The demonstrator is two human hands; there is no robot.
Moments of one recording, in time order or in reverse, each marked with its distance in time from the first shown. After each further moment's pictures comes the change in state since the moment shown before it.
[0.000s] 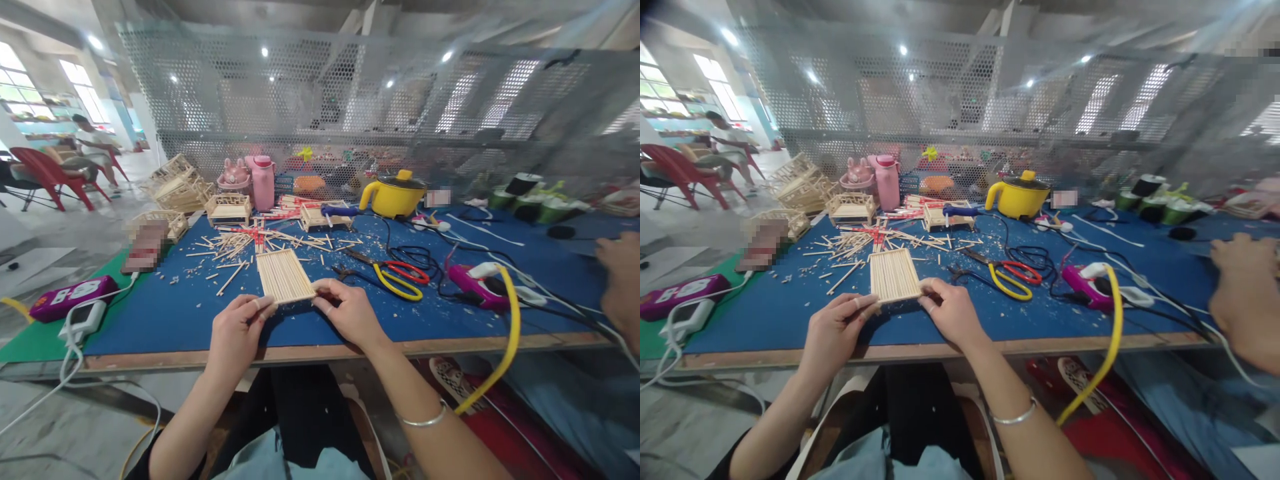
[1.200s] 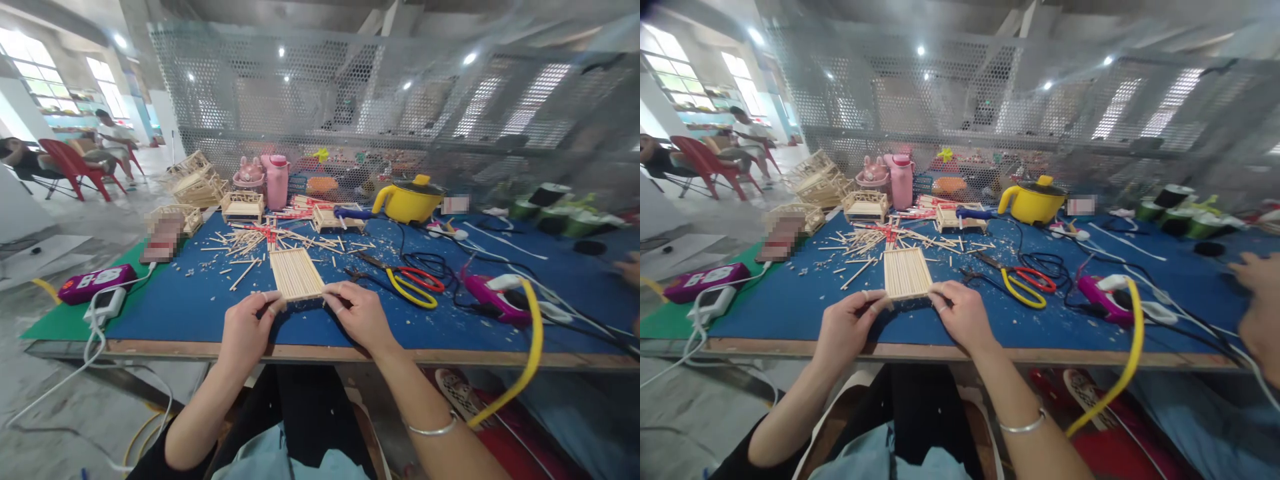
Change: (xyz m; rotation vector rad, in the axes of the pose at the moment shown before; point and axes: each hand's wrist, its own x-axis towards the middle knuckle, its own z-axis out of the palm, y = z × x) left_hand 0.002 0.004 -0.004 -0.062 -0.008 -0.127; right_hand 0.002 -0.004 0.002 -0.136 0.053 -0.156
